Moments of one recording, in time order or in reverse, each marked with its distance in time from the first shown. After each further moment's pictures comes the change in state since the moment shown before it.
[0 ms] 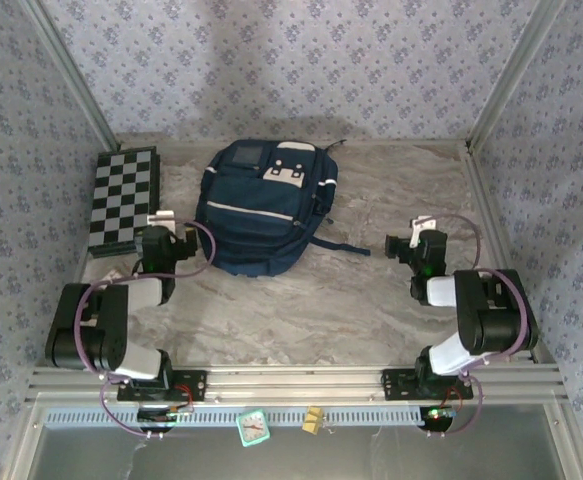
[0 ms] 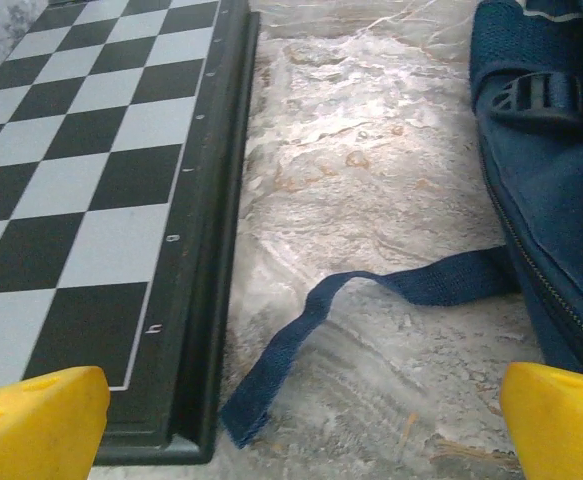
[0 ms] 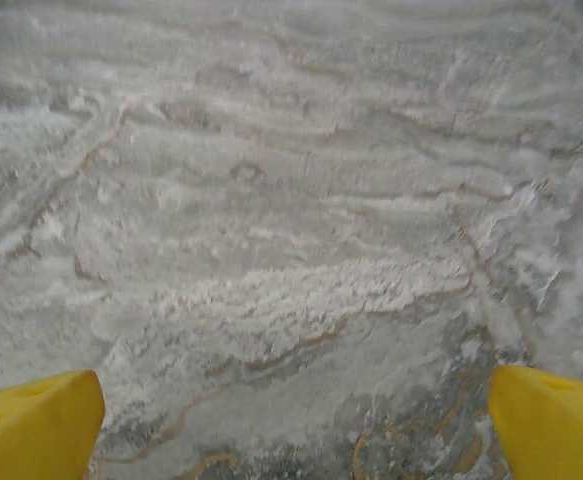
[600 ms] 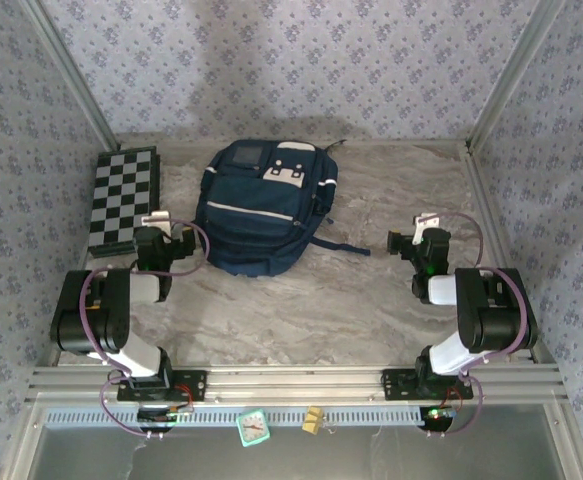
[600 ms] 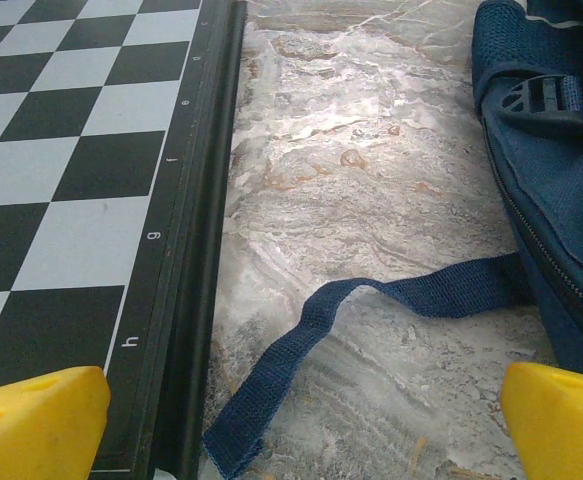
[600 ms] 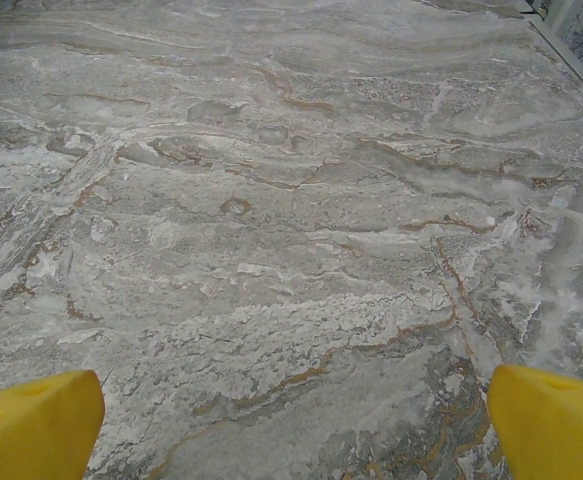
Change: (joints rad) left arm 0.074 0.076 0.002 0.082 0.121 -0.028; right arm -0.017 0.002 0.006 0.049 -0.008 0.000
